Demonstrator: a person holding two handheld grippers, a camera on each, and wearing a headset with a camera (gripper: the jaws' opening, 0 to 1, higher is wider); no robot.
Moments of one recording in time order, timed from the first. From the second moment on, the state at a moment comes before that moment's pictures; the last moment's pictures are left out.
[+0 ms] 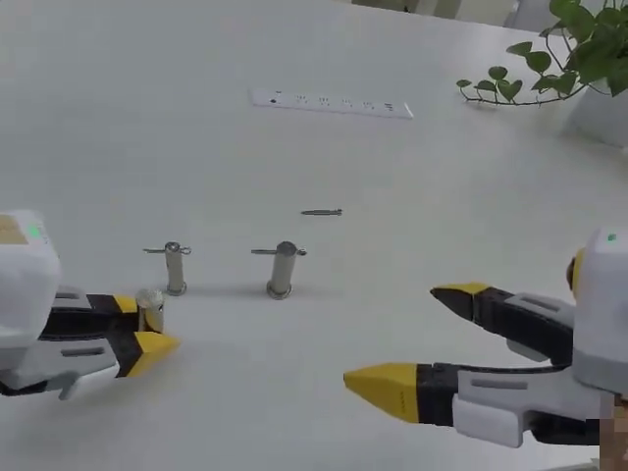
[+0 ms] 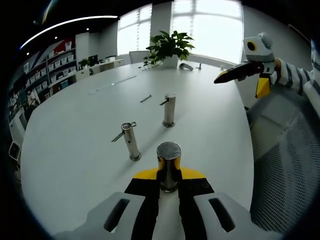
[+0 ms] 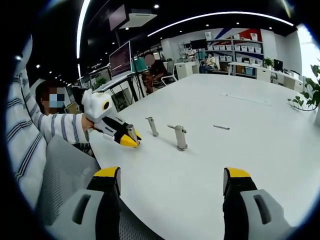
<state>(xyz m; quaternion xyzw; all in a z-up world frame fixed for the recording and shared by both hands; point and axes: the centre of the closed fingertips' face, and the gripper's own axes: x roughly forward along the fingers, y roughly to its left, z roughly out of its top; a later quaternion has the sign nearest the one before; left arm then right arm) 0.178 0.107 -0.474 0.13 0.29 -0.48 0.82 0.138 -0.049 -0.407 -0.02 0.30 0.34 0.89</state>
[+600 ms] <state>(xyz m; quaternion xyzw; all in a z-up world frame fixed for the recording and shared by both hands) 0.185 0.081 -0.478 0.12 0.28 -0.48 0.82 0.139 -0.044 -0.407 -0.02 0.30 0.34 0.89</state>
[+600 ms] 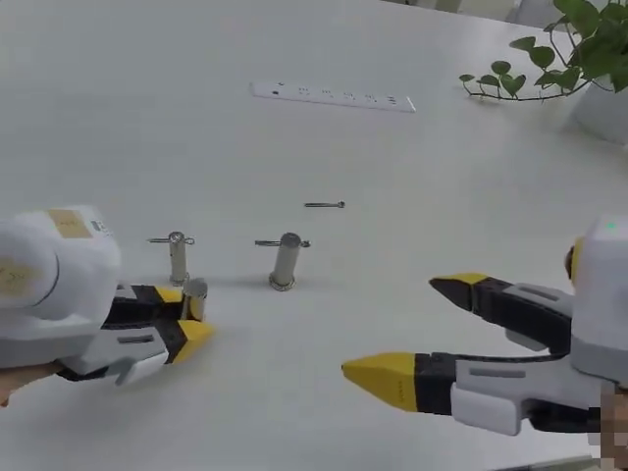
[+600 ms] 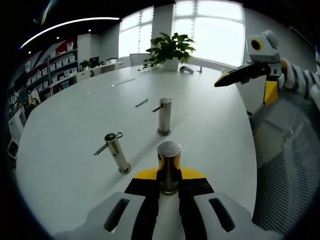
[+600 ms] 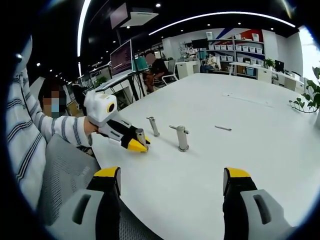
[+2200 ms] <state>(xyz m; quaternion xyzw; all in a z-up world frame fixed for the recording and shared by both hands) 0.166 0.121 -0.446 0.04 0.27 -0.51 0.82 0.146 -0.044 -0.401 -0.04 0.30 0.35 0.89</state>
